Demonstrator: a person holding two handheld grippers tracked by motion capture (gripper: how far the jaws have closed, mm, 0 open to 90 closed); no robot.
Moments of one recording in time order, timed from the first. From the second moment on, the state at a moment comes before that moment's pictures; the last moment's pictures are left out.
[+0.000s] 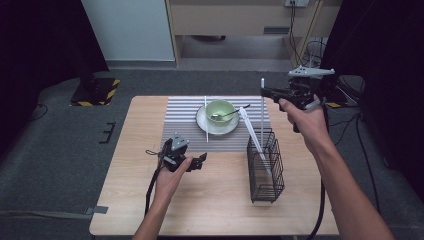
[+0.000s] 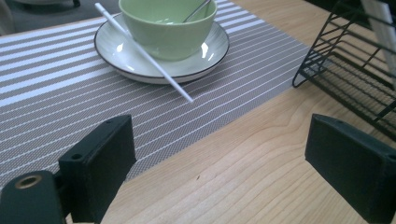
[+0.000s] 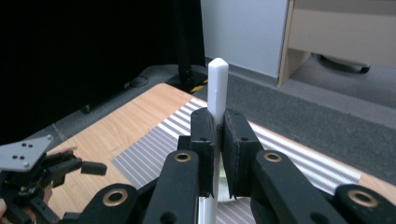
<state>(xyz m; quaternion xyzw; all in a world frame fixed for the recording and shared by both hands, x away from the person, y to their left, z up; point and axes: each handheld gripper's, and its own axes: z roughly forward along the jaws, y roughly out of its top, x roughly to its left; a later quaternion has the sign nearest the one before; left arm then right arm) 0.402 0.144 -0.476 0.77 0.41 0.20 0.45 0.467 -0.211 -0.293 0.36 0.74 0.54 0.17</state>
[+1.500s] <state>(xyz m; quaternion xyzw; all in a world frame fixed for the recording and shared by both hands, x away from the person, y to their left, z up) 0.404 0.142 -0.436 0.73 0.39 0.22 0.52 0.459 -0.204 -0.238 0.32 0.70 0.61 0.19</state>
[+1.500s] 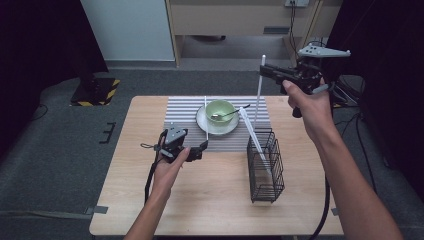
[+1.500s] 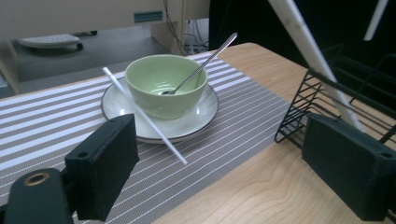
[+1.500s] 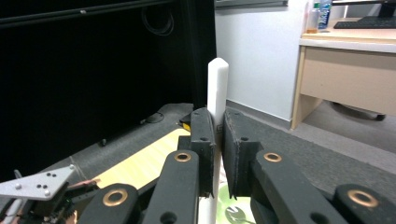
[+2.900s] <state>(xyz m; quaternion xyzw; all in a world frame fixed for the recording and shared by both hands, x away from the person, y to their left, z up) 0.404 0.076 -0.445 0.74 0.31 0.14 0.59 0.459 -0.137 -0.278 0.28 0.72 0.62 0.09</state>
